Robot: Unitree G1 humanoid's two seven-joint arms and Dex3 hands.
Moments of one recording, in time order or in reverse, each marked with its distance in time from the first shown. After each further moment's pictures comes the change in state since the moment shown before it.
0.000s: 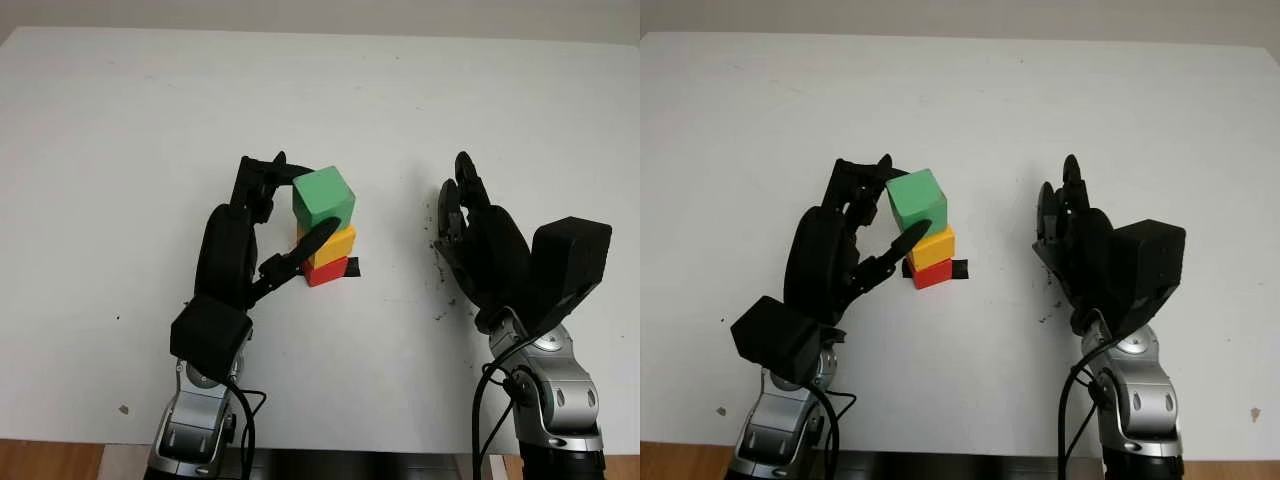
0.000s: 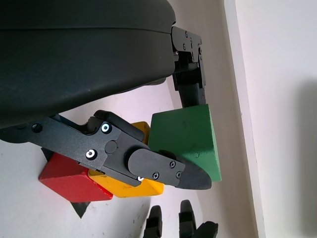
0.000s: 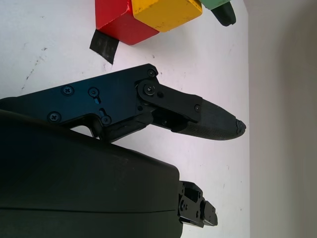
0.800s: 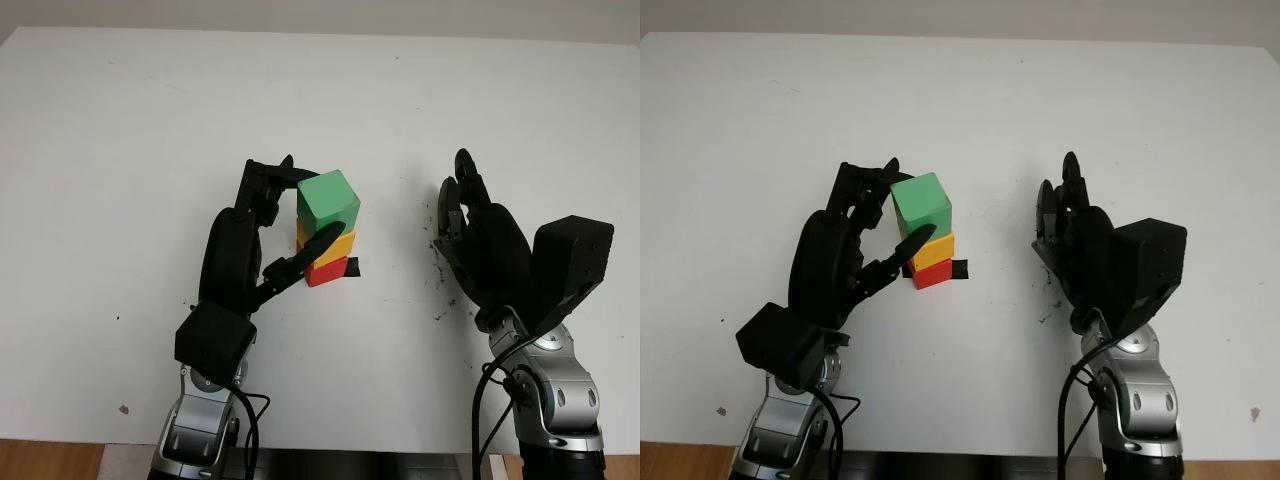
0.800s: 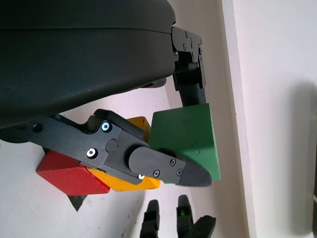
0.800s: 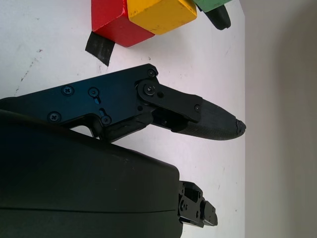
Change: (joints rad) left arm 0.017 -0.014 -0.013 0.016 -0.031 -0.041 0.014; right arm -0.006 -0.001 0.000 -0.011 0.000 0.004 0.007
